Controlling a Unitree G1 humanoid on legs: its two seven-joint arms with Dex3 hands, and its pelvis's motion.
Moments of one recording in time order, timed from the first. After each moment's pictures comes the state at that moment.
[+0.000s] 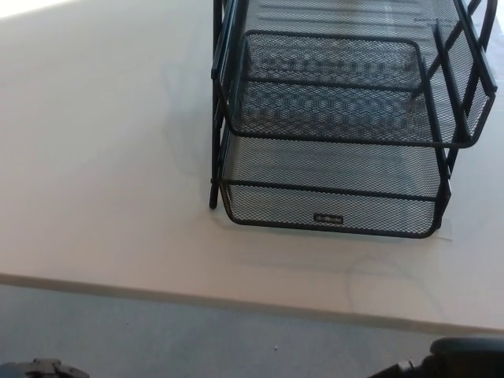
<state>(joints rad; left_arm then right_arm) -0.22 0.63 -0.13 1.15 0.17 -0.46 -0.60 0.15 -0.84 0.07 -0.79 0.08 0.29 1.05</state>
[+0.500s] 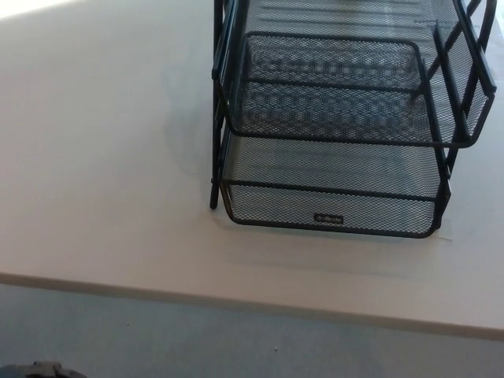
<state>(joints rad) -0.21 0.63 -0.13 1.15 0.17 -0.46 -0.60 0.30 -0.69 0.21 -0.28 -0.06 0.15 0.84</state>
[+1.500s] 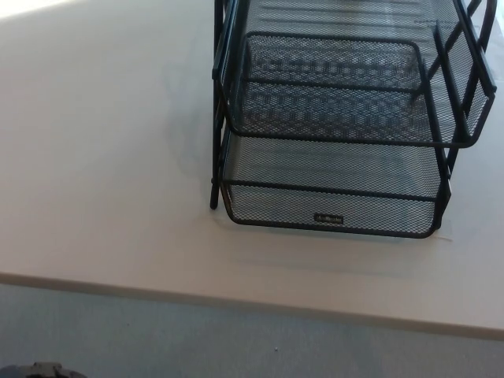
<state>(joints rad) -0.22 0.63 -0.14 1.15 0.17 -0.46 -0.60 0.17 -0.48 0.29 0.42 -0.26 -0.08 0.38</state>
